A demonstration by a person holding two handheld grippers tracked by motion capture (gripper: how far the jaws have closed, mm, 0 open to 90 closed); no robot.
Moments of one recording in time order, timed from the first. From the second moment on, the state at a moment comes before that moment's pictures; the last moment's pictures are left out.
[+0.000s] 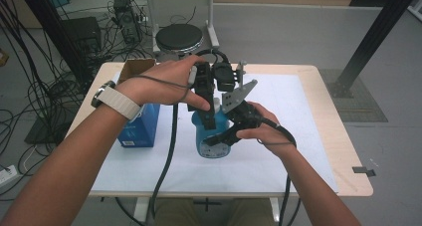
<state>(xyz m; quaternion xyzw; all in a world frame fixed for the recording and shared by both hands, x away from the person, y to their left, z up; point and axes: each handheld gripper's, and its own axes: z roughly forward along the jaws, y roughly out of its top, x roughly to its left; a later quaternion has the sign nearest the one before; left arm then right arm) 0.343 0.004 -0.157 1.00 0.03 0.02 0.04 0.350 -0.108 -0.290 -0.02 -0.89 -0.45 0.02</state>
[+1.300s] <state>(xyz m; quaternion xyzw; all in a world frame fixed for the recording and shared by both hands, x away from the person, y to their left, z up) 0.345 0.009 -0.158 1.00 0.03 0.02 0.05 0.351 -0.105 -0.292 -0.01 -0.89 -0.45 0.04</state>
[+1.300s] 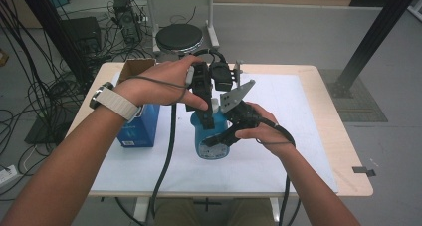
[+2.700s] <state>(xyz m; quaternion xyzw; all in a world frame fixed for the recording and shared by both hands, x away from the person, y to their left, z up) 0.344 0.010 -0.158 1.00 0.03 0.02 0.05 0.352 -0.106 -0.293 -0.02 -0.89 -0.46 0.04</state>
